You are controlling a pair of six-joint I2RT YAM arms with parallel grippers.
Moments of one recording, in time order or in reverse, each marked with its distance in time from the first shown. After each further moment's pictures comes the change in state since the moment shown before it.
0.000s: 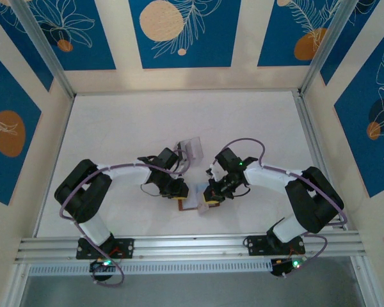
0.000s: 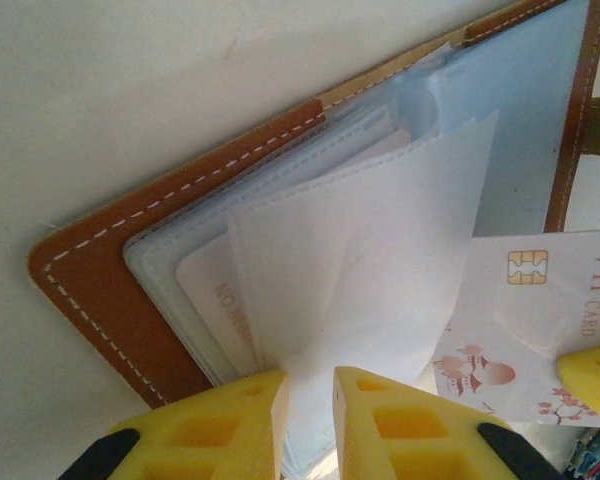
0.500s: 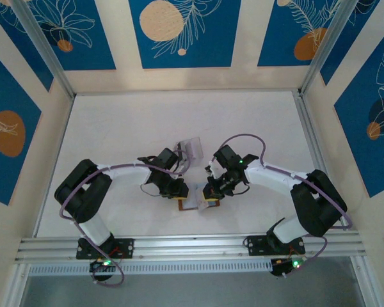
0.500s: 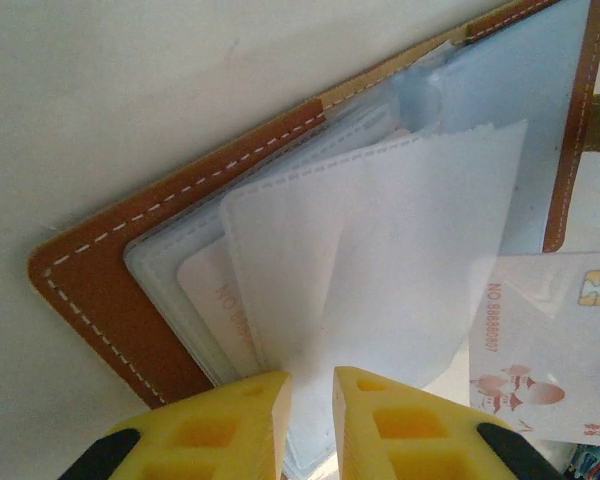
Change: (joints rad) left arm 0.000 0.000 -0.005 0.008 0.000 0.000; right arm 0.018 -0.036 0.049 -0.060 0.056 -0.001
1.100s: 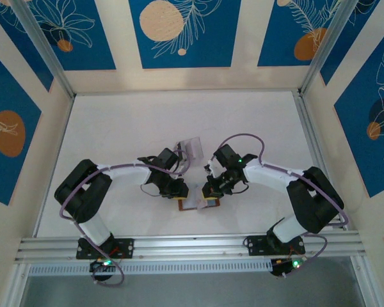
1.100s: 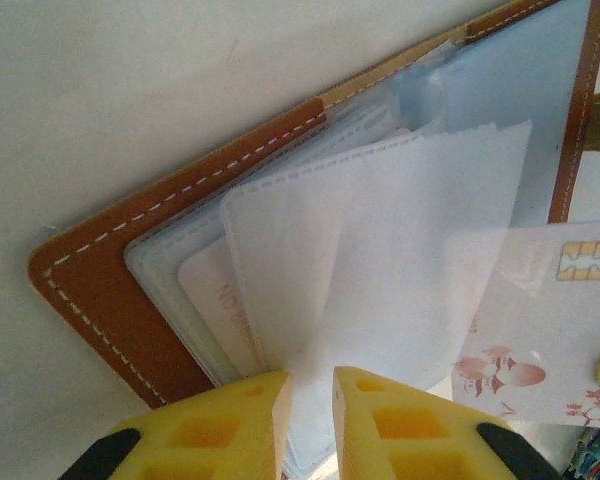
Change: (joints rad) left arm 0.000 0.000 -0.001 0.001 0.000 0.000; right arm -0.029 0.040 -0.002 0.050 -0.026 -0.036
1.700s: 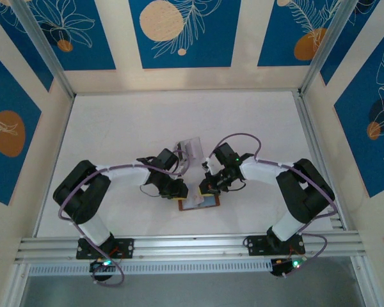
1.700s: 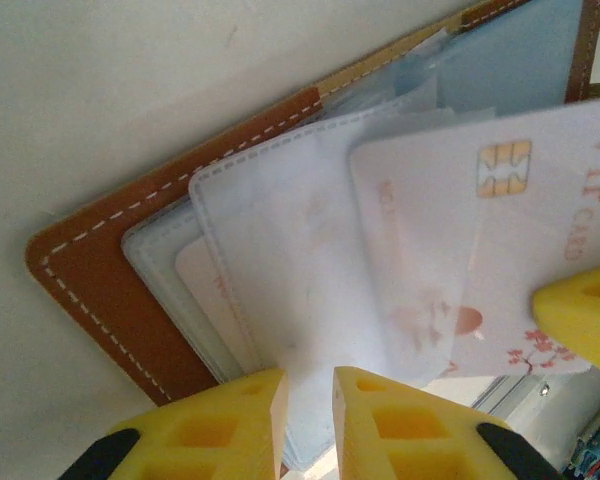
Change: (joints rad) left arm 0.000 -0.019 -0.014 0.005 0.002 0.000; right arm -0.029 0.102 -0.001 0.146 -0.057 -0.015
